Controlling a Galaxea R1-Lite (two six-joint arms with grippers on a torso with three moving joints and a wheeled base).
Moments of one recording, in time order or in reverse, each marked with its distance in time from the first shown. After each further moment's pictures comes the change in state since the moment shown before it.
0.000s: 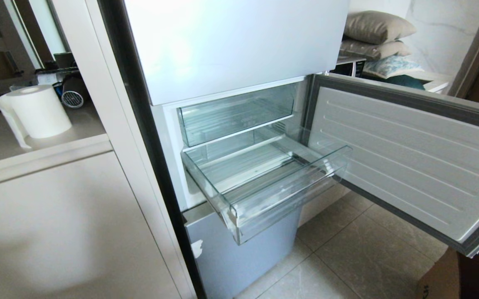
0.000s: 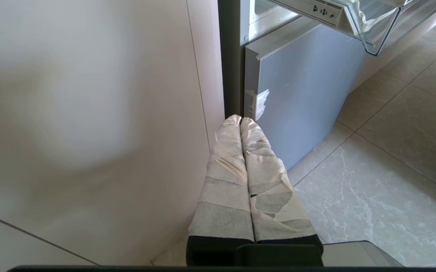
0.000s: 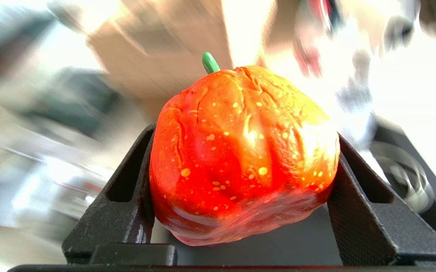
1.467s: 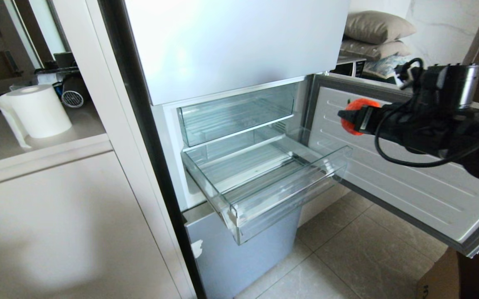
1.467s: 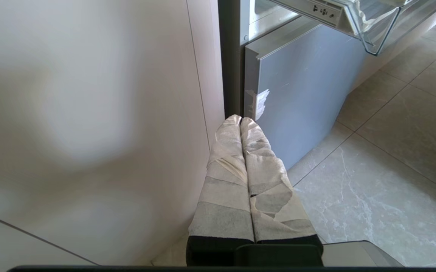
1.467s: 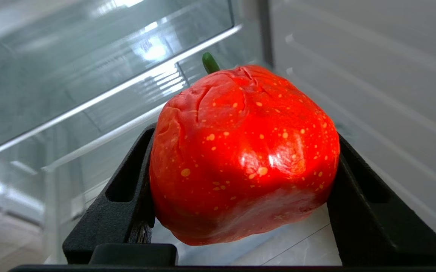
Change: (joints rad) left arm 0.000 0.000 0.000 0.000 0.000 0.000; right arm 1.415 0.184 -0.221 0.143 -0.253 -0.007
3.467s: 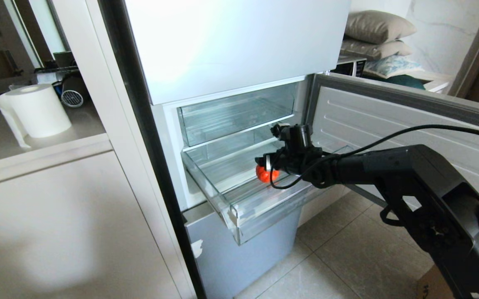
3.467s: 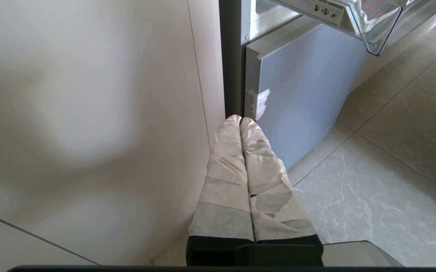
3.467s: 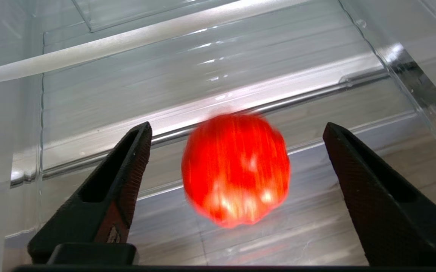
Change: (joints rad) left arm 0.000 0.000 0.000 0.000 0.000 0.000; right arm 0.212 0.694 -0.708 0.224 -0.050 -0.118
